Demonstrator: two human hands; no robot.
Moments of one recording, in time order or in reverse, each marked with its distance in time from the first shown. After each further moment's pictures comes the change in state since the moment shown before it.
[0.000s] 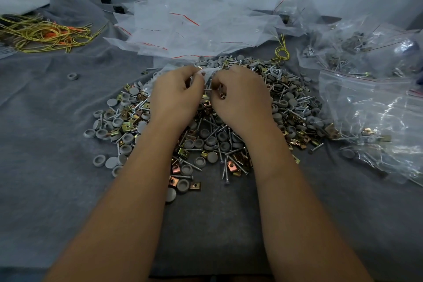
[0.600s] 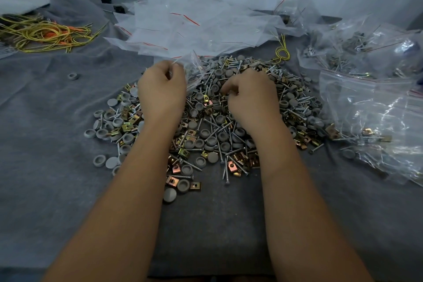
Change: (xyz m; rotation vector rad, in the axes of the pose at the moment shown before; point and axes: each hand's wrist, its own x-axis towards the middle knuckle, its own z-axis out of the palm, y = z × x) left_hand 0.005 -0.002 -0.007 -0.110 0.204 -0.195; right_hand 0.003 0.014 -0.006 0.040 -0.164 0.207
